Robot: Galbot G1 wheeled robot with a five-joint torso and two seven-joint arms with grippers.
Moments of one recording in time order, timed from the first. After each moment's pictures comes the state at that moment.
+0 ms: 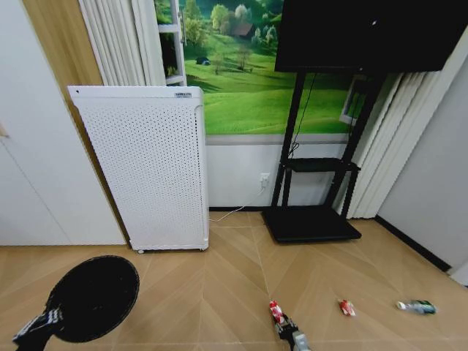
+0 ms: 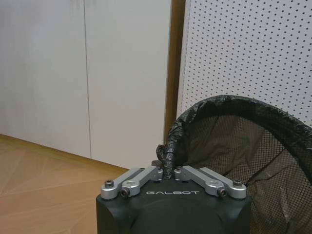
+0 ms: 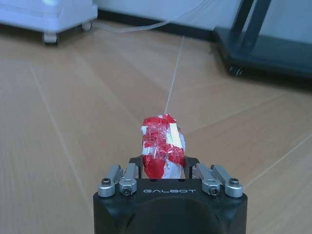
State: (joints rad) left arm 1.87 -1.37 -1.17 -2.15 -0.62 0.15 0.01; right arm -1.36 1.24 0.38 1.26 0.14 0.10 -0.03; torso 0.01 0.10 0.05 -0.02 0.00
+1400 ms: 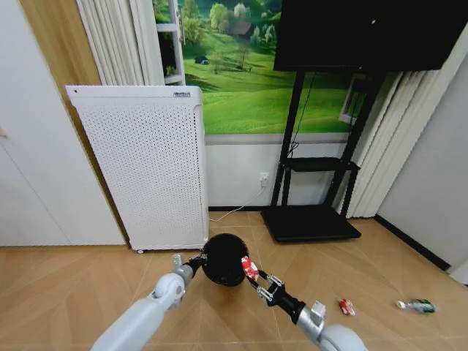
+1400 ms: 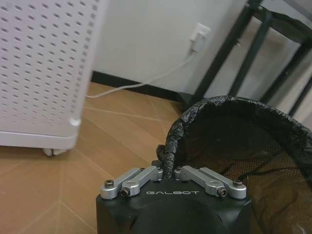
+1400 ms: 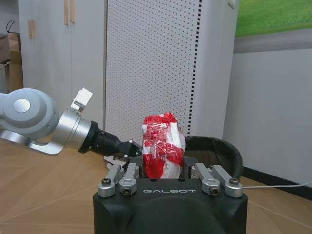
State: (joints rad) left arm 0.80 -1.04 0.21 -1.55 -1.08 0.22 -0.21; right arm -1.48 0.94 0.31 1.94 0.40 0.13 -0.35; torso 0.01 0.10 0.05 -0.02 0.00
